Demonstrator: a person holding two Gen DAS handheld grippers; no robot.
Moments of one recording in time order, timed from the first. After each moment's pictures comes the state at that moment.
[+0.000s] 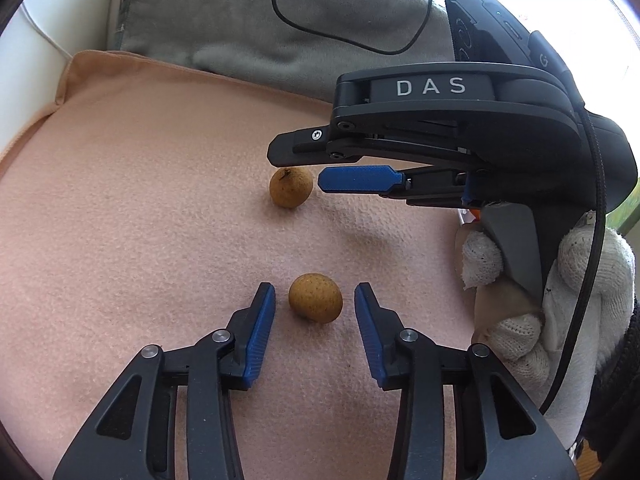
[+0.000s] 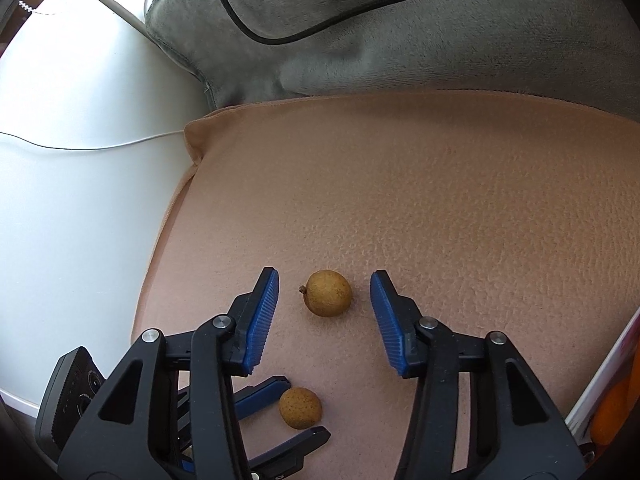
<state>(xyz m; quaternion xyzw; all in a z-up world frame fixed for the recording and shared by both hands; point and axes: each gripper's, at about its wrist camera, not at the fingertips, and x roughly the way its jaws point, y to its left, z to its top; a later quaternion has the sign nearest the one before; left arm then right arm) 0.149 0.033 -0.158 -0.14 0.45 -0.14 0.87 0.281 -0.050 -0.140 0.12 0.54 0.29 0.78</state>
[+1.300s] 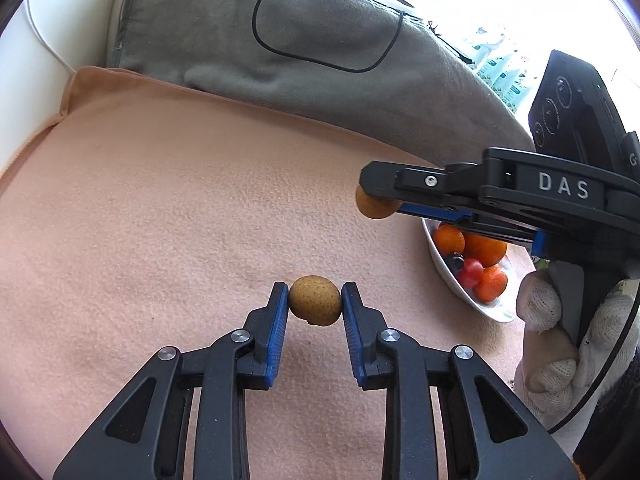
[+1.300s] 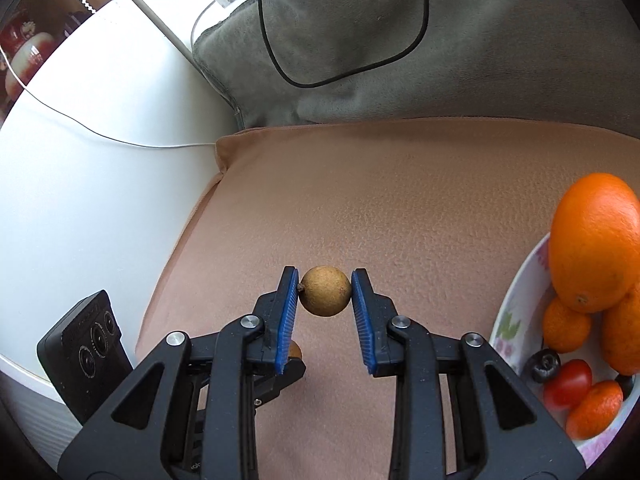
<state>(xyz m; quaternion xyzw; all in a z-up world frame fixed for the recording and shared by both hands) 0.115 0.028 -0.133 -0.15 0.42 -0.16 0.88 0.208 -0.116 -0.092 0.12 0.48 0.29 0.82</state>
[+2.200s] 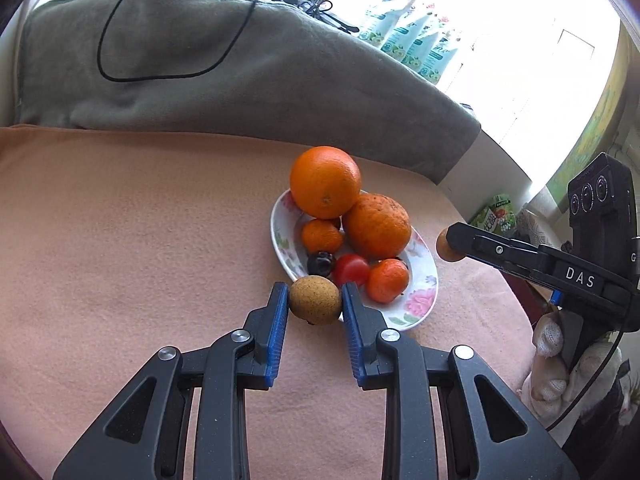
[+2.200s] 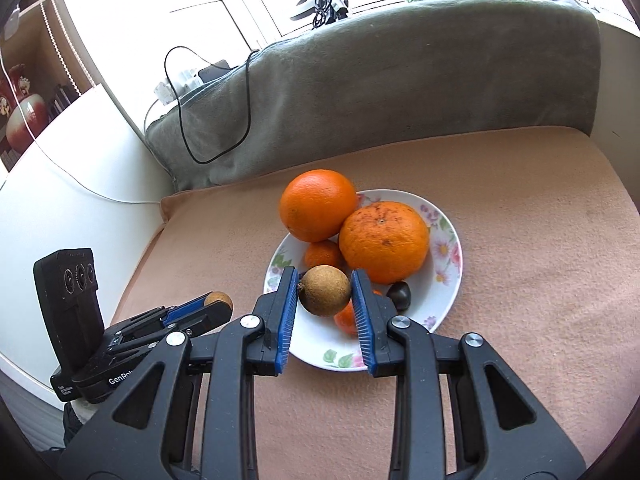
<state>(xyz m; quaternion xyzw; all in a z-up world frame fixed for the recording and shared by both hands) 0.109 -0.070 -0.103 -0.11 0.40 -0.25 0.87 0.114 -0.300 -0.062 0.15 0.40 0.16 0.89</state>
